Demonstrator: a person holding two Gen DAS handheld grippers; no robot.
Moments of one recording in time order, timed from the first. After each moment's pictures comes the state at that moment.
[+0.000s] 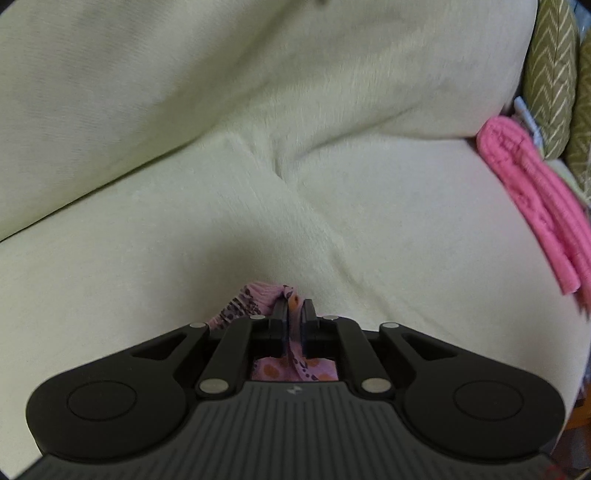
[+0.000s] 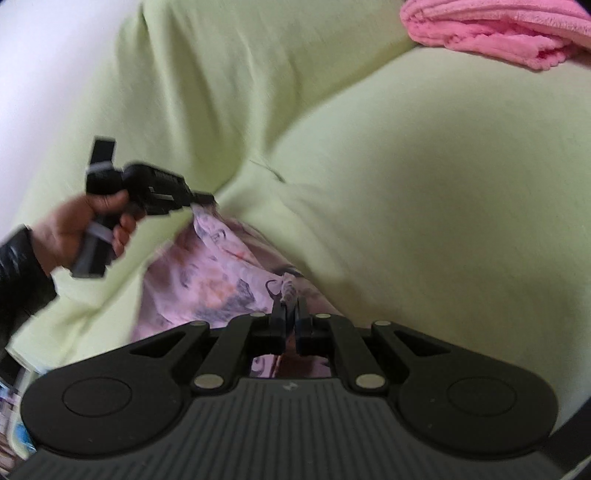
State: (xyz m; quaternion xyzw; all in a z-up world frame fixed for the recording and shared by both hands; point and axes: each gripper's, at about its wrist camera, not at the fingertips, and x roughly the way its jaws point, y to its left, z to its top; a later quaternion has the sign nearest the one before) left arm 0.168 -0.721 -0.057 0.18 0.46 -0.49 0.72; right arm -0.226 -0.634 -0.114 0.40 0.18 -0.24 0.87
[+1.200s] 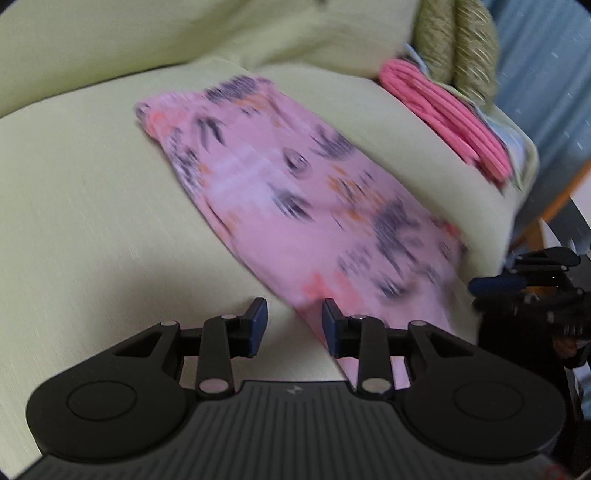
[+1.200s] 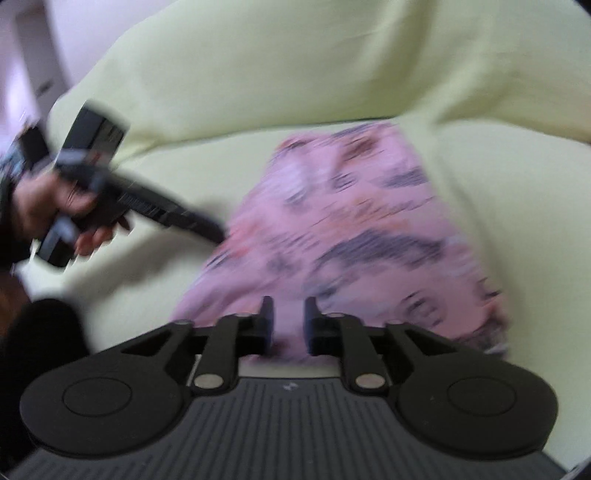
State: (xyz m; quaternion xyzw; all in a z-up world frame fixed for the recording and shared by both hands) left arm 0.059 -0.433 -0.067 0.16 0.45 -0.60 0.64; right arm -0.176 -0.499 -0.066 0.14 0.32 -0.04 0.94
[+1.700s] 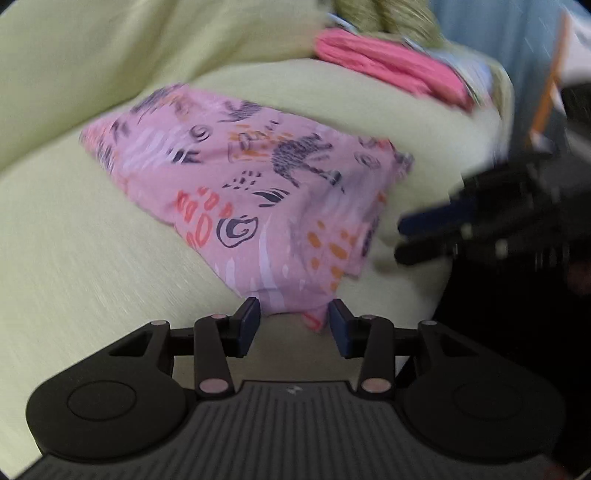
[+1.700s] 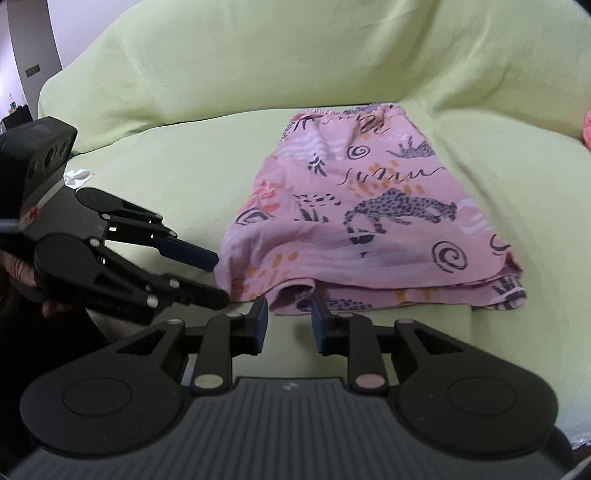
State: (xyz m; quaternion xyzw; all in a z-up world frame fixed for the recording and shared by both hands) left arm -0.057 -0.403 -0.076 0.21 0.37 -0.60 0.67; right arm -0.191 -0.469 -0.079 0.13 0.33 -0.10 0.93
